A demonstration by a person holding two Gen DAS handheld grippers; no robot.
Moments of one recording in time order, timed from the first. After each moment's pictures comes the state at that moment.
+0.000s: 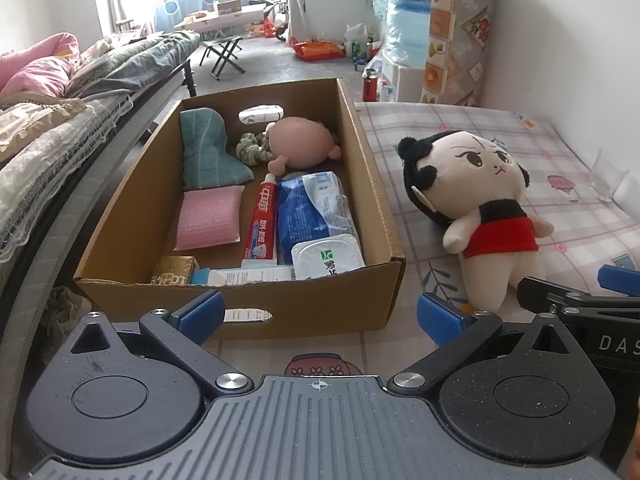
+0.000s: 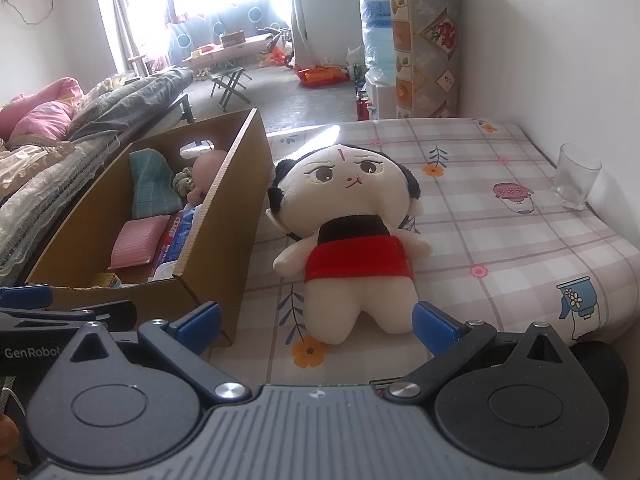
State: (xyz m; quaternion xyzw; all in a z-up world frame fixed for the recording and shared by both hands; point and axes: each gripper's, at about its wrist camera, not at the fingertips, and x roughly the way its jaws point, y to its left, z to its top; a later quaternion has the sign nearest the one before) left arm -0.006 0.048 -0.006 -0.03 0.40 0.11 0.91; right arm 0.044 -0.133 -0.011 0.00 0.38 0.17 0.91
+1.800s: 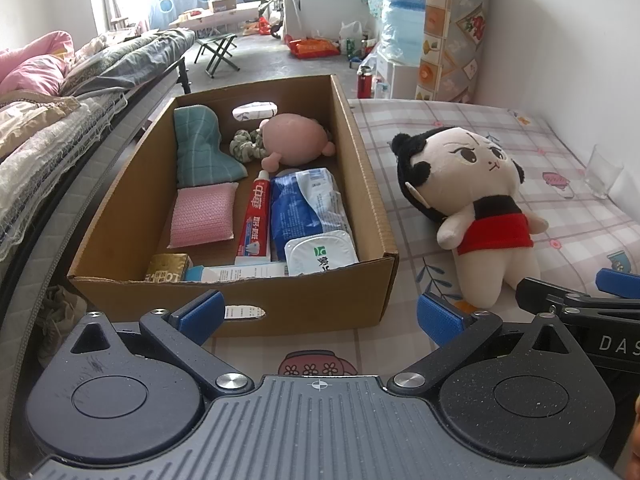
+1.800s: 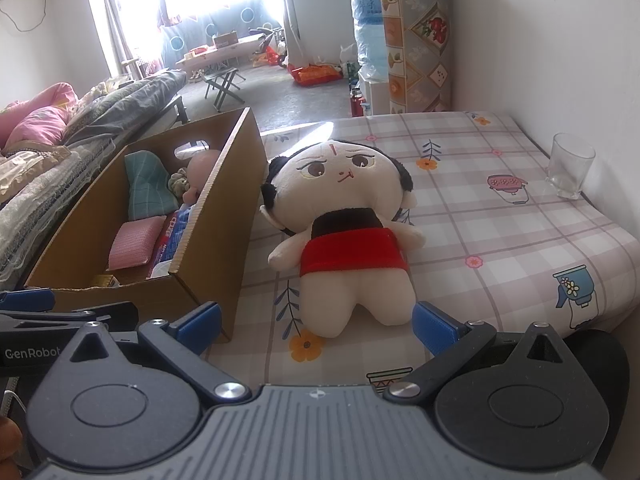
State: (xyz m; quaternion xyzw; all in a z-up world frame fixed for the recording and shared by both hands) left arm -0.004 0.043 -0.006 -0.03 0.41 0.11 0.91; right arm 0.044 -0.138 -0.013 0.01 0.39 0.17 0.91
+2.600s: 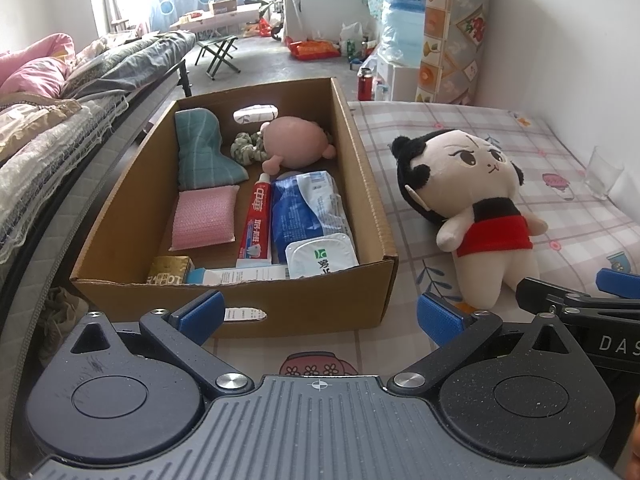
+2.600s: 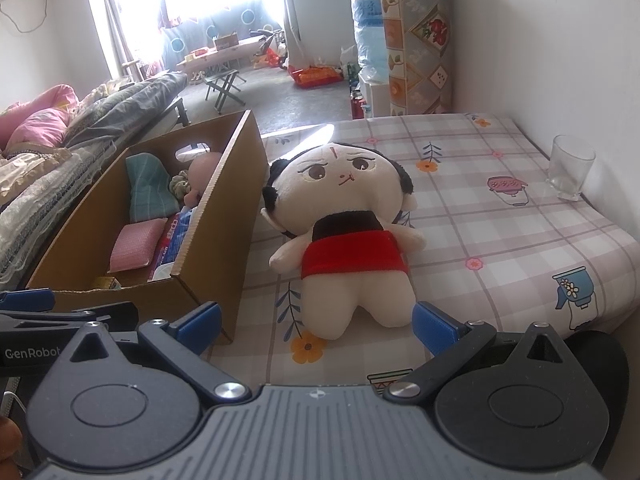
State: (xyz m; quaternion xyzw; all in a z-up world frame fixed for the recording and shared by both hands) left arm -0.005 0.045 -0.006 -0.03 0.41 0.11 0.91; right arm 0.043 -0.137 -0.011 0.01 0.39 0.17 0.91
